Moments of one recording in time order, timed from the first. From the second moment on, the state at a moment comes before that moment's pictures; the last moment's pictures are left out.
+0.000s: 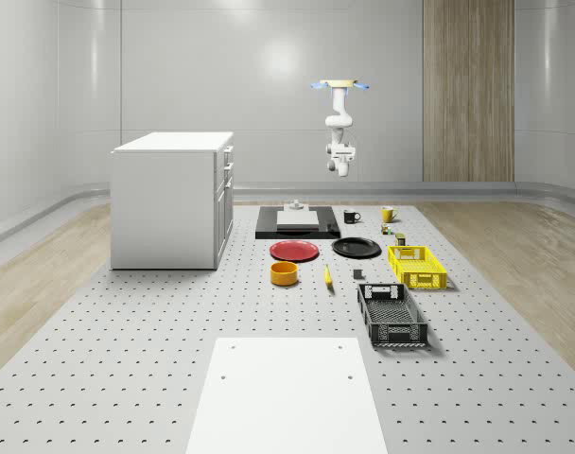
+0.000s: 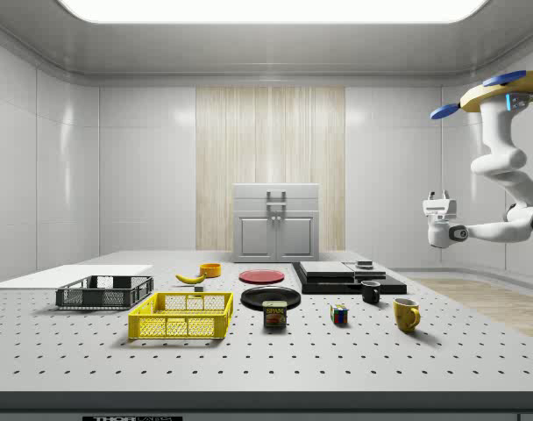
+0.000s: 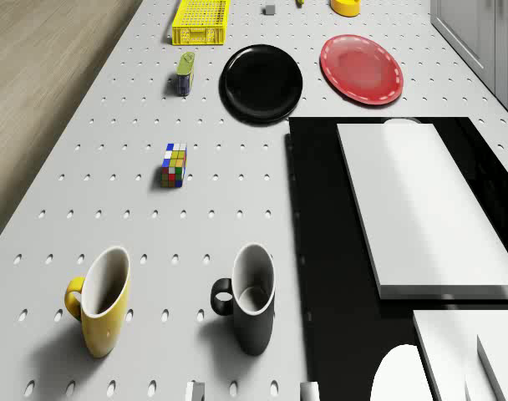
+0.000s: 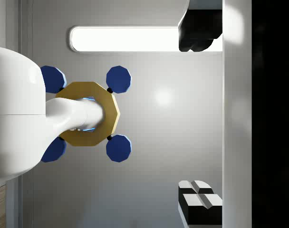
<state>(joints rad) 0.00 -0.79 0.00 -2.34 0.00 1.55 0.79</state>
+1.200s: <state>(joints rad) -0.01 -0.70 0.00 -2.04 0.00 1.36 0.78</state>
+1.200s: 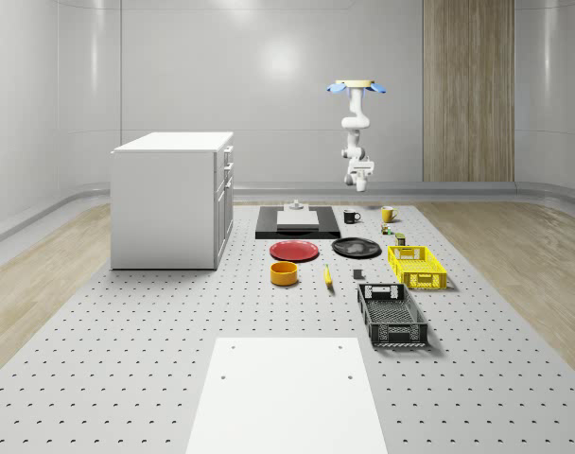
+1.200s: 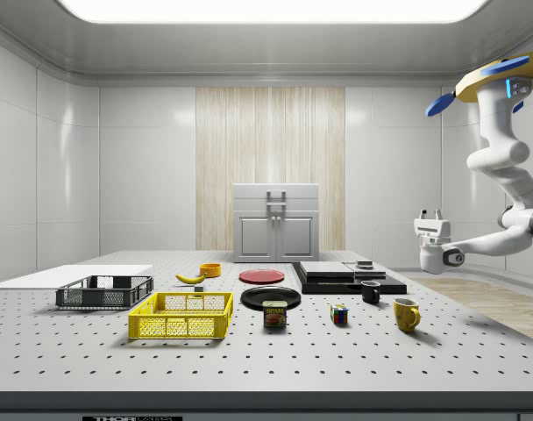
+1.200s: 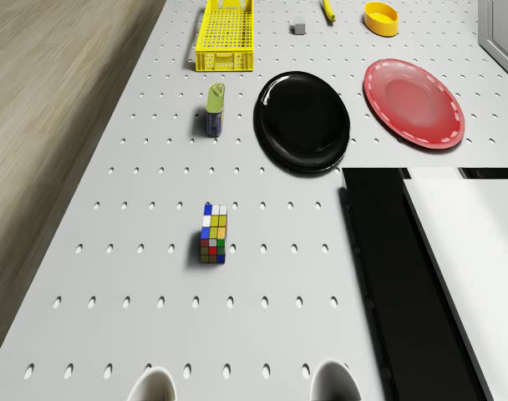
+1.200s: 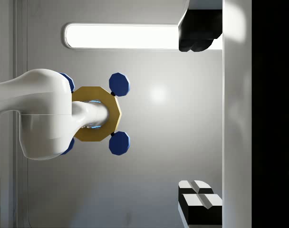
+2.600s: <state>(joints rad) -0.01 -0.72 0.02 -2.05 -0.01 1.38 0.78</state>
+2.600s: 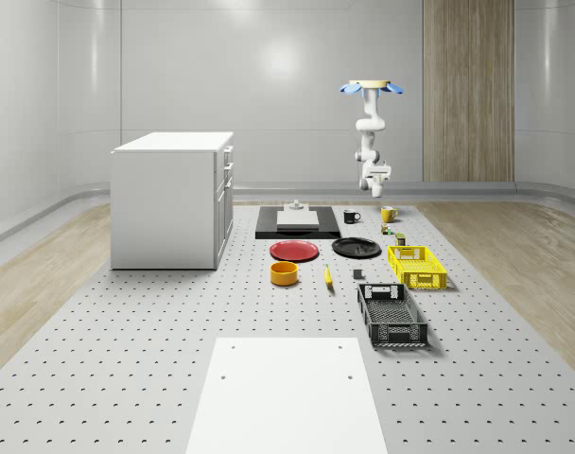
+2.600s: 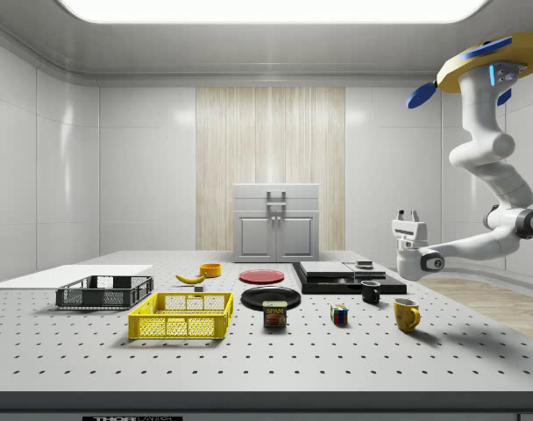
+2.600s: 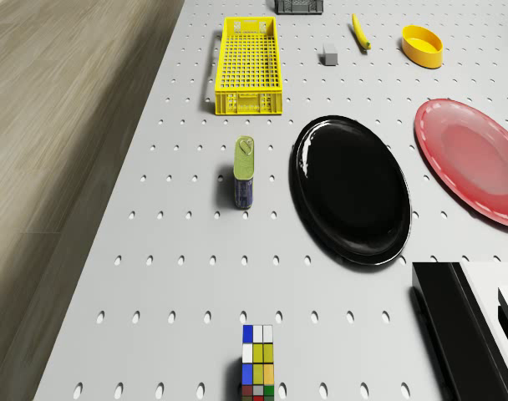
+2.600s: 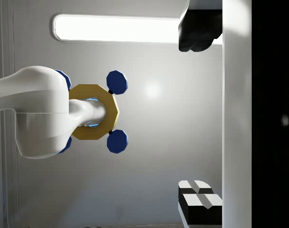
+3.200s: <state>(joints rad) -0.04 -0.72 0.10 -2.07 -0.12 1.39 0.80</state>
